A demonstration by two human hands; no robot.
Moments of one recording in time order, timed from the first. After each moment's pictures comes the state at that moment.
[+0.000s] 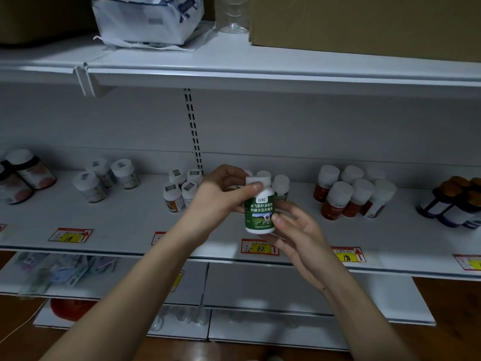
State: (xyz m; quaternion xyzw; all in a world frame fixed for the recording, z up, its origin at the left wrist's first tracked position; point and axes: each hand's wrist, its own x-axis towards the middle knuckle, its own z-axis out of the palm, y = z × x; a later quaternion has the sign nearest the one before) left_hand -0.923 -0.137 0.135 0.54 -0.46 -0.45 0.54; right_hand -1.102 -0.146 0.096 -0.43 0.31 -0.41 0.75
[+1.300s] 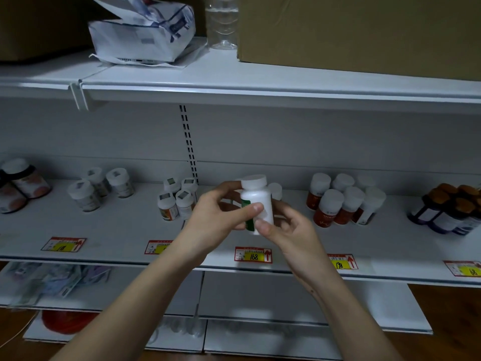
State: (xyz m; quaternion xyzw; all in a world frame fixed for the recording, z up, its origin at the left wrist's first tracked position) left_hand -0.941 -0.118 0.143 0.56 -0.47 -0.44 0.52; right_hand -1.106 -0.148 0.107 -0.57 0.35 -0.42 0.62
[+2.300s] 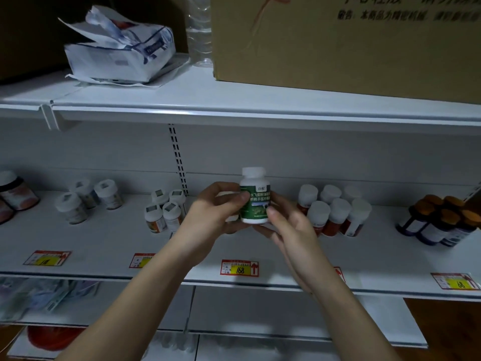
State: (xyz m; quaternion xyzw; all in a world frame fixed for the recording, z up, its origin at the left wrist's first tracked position) left_hand -0.965 -0.144 0.158 0.50 -0.37 -0.53 0.58; right_hand -1.121 -0.175 0.123 -0.51 0.31 -0.47 0.65
